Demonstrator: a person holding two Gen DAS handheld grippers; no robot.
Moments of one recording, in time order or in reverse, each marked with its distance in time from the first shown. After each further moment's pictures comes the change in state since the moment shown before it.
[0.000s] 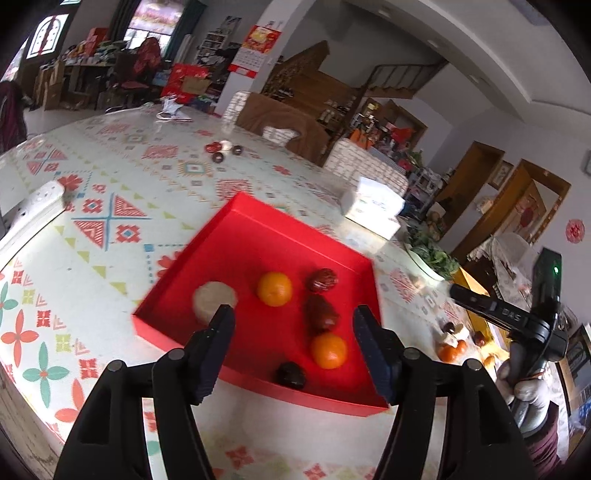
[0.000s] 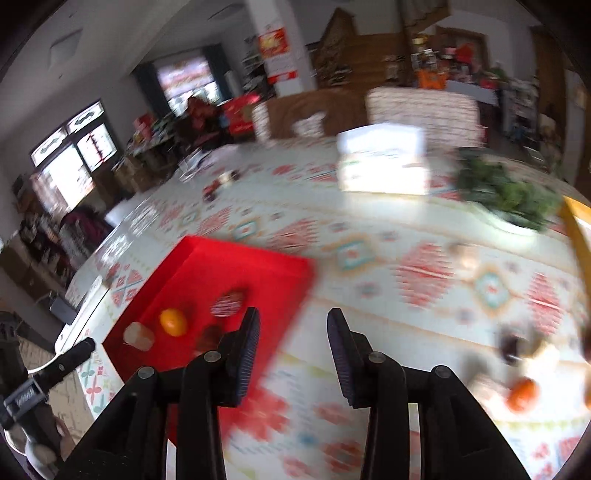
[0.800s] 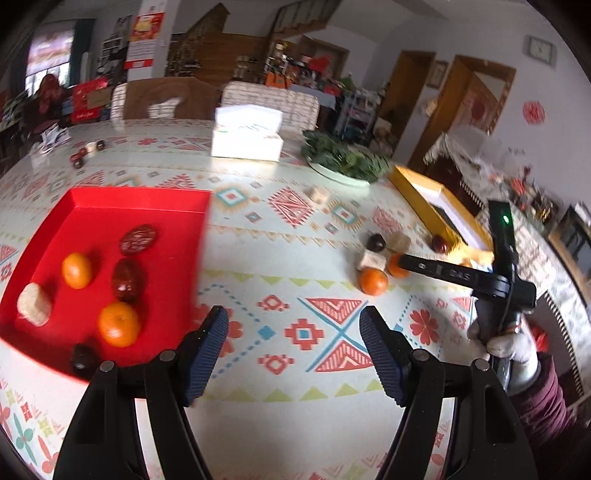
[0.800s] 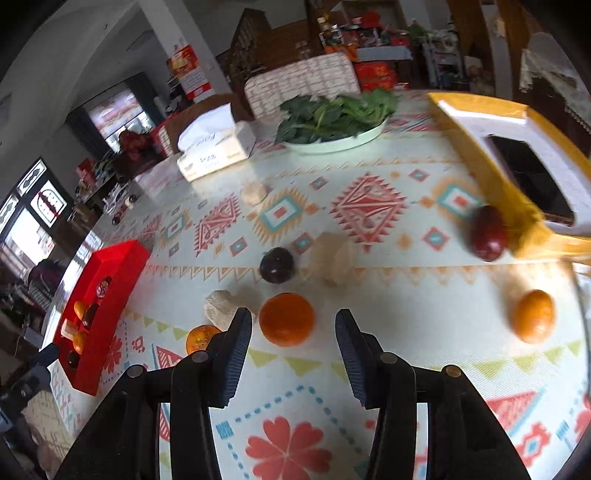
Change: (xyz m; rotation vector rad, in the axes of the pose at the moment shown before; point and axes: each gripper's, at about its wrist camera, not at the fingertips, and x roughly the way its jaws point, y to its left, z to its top) left arm 0.073 -0.177 -0.062 0.360 0.208 -0.094; right arm -0.046 -0.182 -0.077 0.239 0.029 -0.102
